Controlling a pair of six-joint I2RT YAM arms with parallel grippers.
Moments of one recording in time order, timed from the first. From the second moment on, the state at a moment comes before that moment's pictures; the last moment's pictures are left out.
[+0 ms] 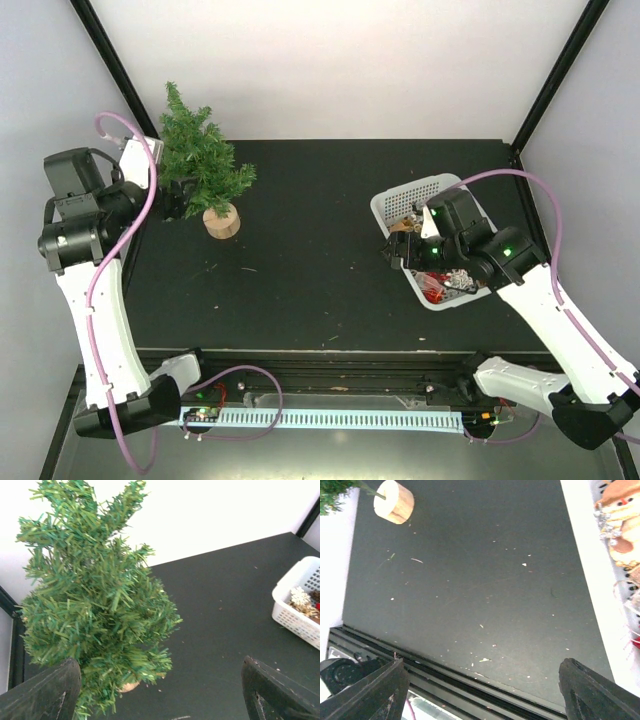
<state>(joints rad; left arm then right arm) 0.32 1.09 1.61 -1.06 0.63 0.31 0.61 1.07 1.29 -1.10 -0.19 0.62</state>
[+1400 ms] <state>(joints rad) 0.29 1.36 1.56 -0.16 0.79 -0.06 0.61 1.10 1.21 -1.10 -0.18 0.63</state>
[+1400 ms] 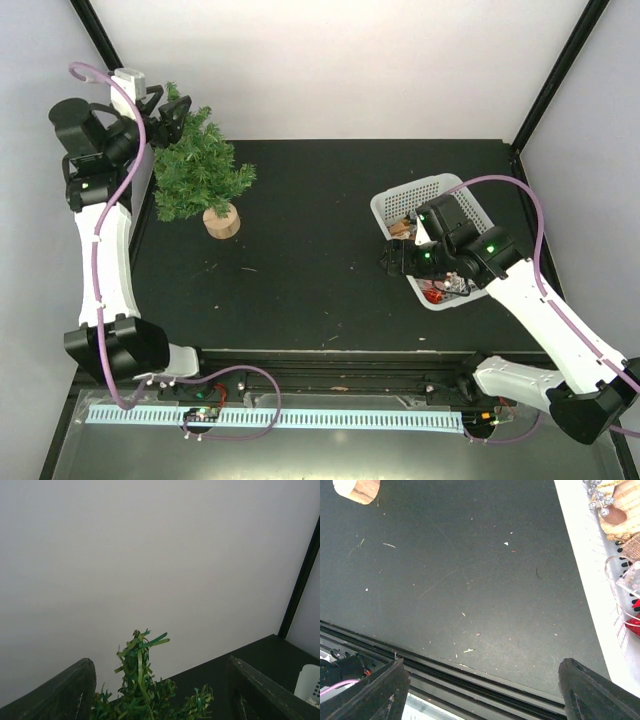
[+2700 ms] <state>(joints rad) 0.20 1.48 1.70 -0.21 0.73 -0.05 0.61 1.14 1.15 -1.08 -0.23 0.64</state>
